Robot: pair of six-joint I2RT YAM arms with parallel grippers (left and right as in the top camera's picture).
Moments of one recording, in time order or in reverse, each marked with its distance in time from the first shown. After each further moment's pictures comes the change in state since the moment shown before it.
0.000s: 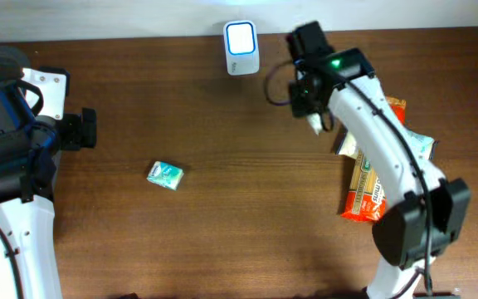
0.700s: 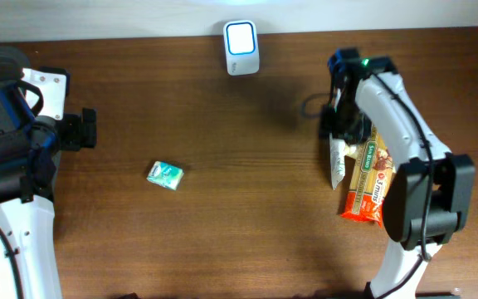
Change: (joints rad) left arm 0.000 0.000 0.000 0.000 0.000 0.000; right arm -0.203 0.079 -0.094 -0.123 -0.247 0.113
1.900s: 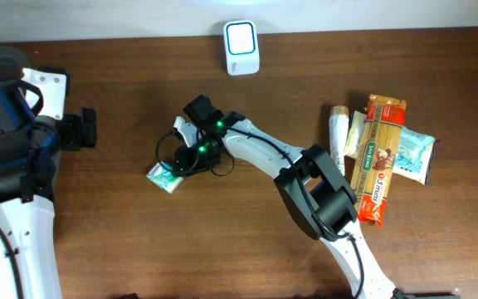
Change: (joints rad) left arm 0.000 0.000 0.000 0.000 0.000 0.000; right arm 0.575 0.391 0.075 0.698 -0.642 -0.035
